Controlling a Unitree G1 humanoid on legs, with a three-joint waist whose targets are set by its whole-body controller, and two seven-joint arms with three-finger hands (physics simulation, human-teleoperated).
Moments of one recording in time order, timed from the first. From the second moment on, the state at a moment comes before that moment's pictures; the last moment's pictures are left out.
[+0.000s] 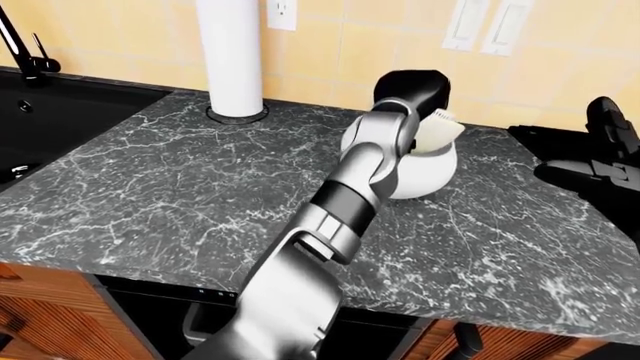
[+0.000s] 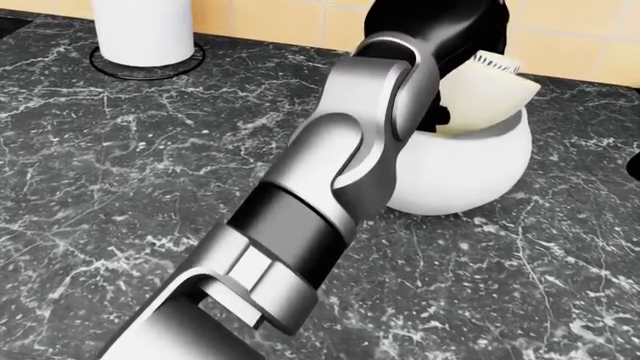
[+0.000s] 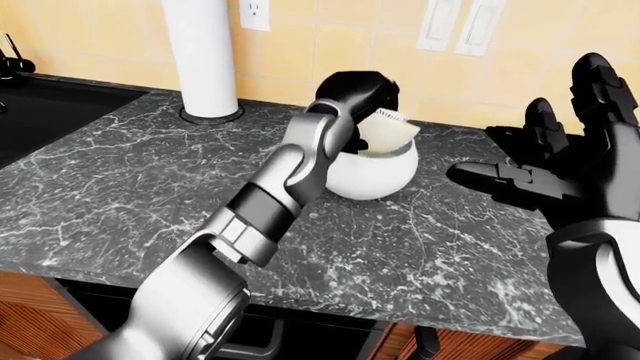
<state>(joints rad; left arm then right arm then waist) -1.39 -0.26 -0.15 0.96 1.09 0.17 -0.17 -0.28 -0.58 -0.66 -0.74 0.96 0.92 -0.44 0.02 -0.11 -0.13</state>
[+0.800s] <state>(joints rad) -1.28 -0.21 -0.15 0.48 1.14 0.19 -0.42 -0.31 -0.67 -0.69 -0.75 1.07 0.94 -0.51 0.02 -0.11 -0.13</state>
